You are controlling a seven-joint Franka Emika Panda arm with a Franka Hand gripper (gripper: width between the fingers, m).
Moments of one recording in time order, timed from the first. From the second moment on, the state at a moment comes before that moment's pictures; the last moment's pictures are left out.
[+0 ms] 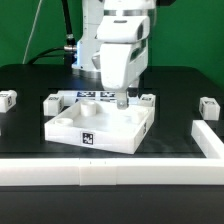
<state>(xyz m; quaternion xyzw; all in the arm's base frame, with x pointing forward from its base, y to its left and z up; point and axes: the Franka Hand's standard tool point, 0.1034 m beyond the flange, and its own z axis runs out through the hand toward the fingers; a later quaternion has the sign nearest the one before) 0.459 0.027 0.043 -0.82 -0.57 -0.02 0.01</state>
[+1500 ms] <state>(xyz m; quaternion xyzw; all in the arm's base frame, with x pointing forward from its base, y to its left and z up) 0.430 0.022 0.008 -0.84 -0.55 0.00 0.02</state>
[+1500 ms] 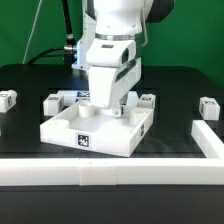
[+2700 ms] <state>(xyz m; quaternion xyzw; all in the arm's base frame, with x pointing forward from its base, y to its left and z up) 0.455 0.033 0.008 -0.75 -0.66 -0.02 0.00</state>
